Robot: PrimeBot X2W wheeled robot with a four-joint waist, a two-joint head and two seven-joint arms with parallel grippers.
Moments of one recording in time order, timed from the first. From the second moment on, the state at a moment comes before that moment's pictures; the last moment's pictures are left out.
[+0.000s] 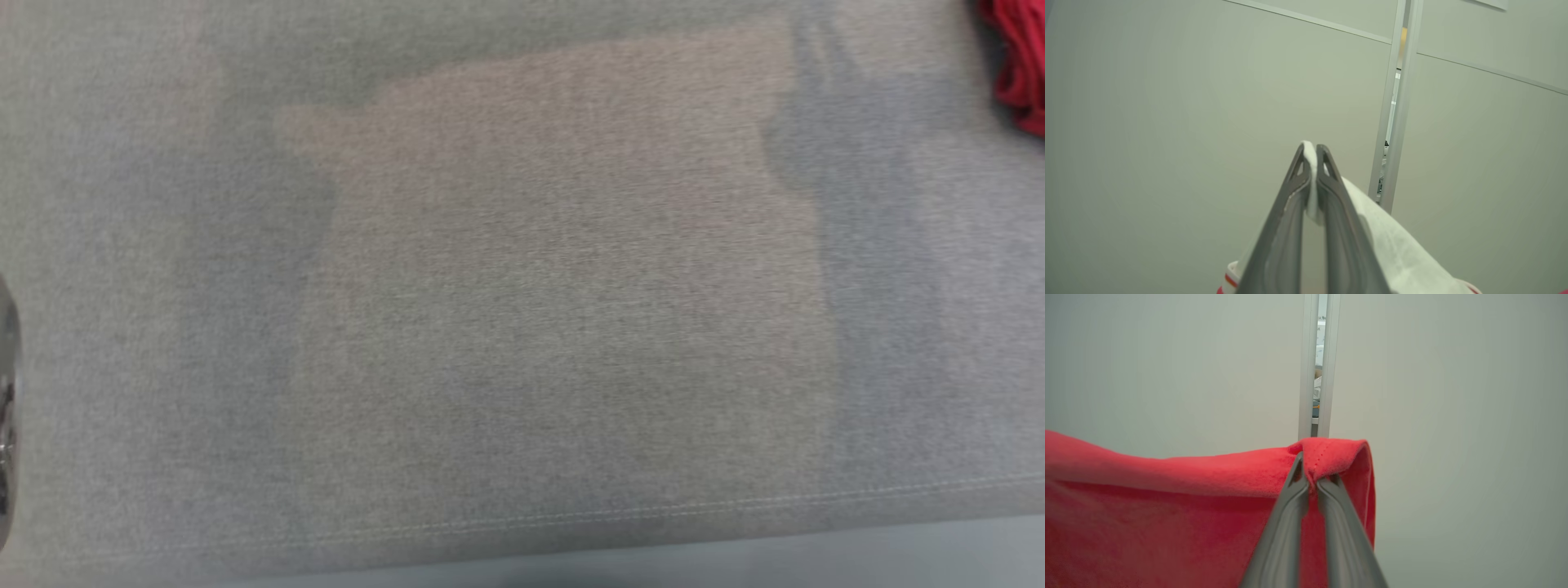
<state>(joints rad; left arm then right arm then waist) -1.62 0.24 -0.32 0.60 -0.68 0.13 -0.10 -1.54 -0.27 0.19 0.68 0.31 0.13 -0.01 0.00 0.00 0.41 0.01</state>
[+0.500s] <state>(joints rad) -1.61 0.11 -0.36 0.79 -0.67 -0.03 -0.26 -1.59 -0.28 0.22 1.03 0.24 0.13 -0.22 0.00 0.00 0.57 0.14</state>
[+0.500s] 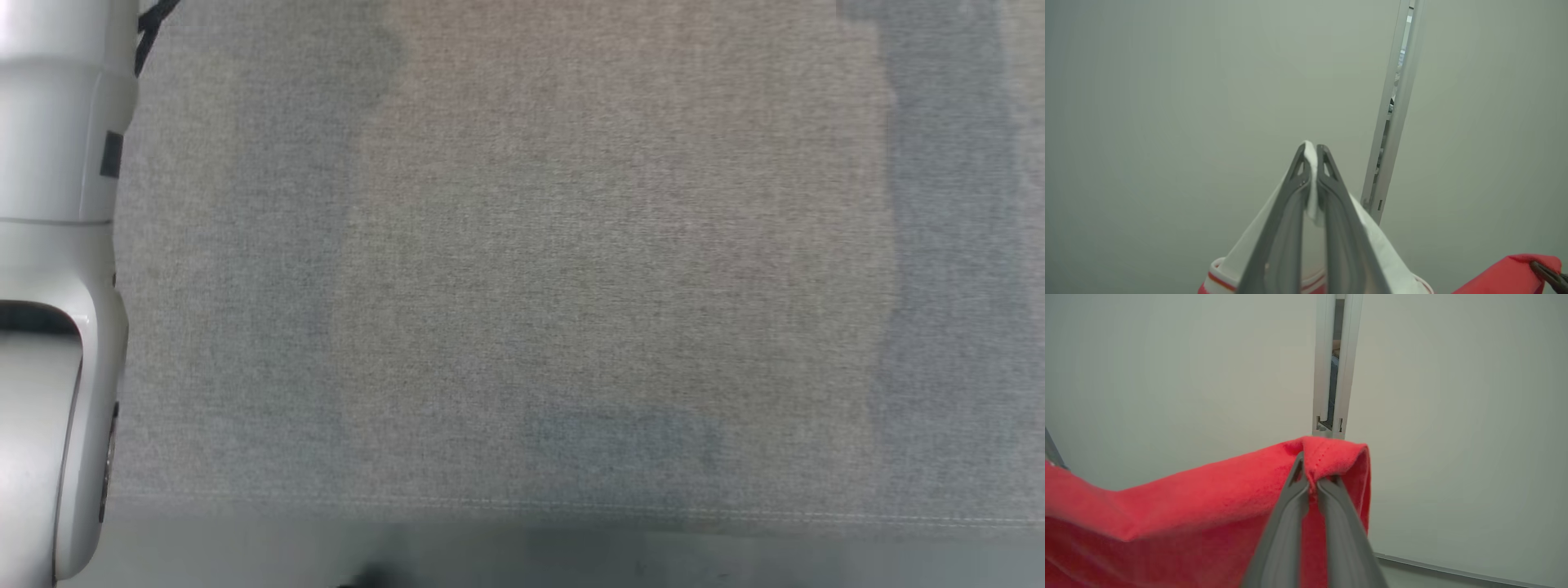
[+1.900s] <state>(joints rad) -0.54 0.41 -0.52 0.21 -0.82 0.04 0.23 -0.89 -0.47 0.61 0.72 0.79 0.13 0.11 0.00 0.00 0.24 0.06</state>
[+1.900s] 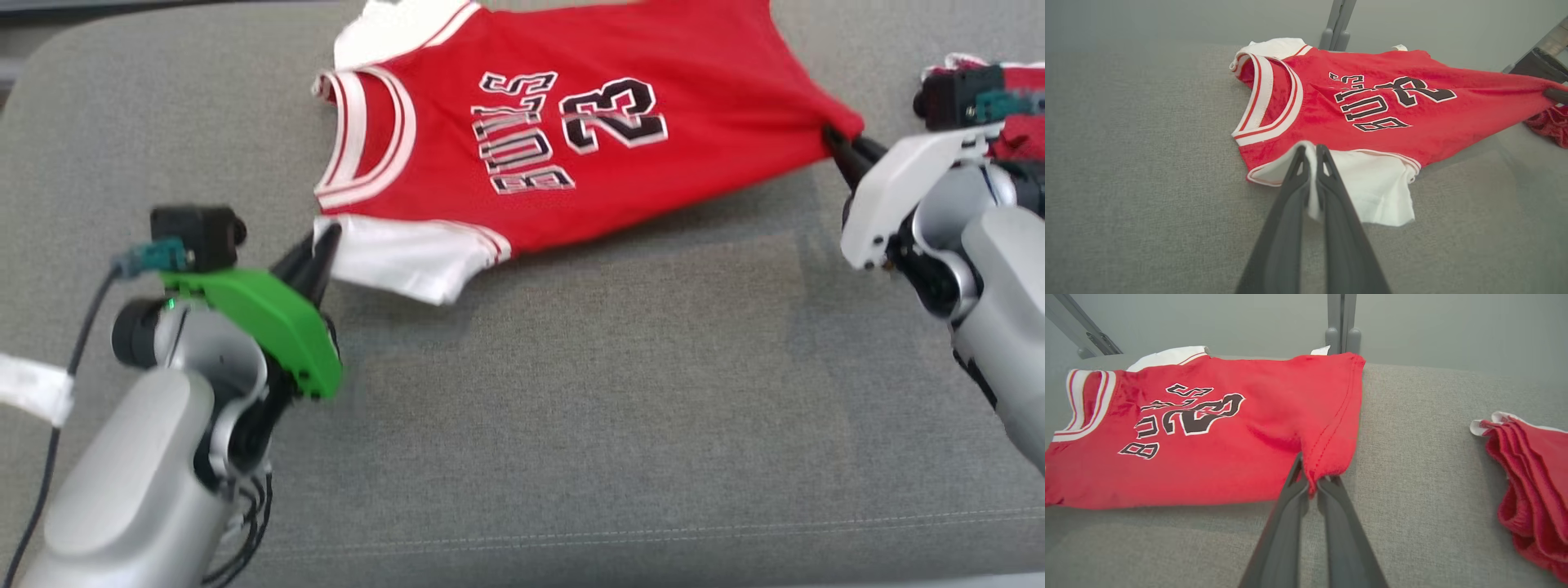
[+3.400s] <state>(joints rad) 0.14 0.54 -0.59 -0.34 -0.83 0.31 0.18 0.10 -0.31 -0.02 -0.08 0.52 0.13 0.54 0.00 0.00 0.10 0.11</state>
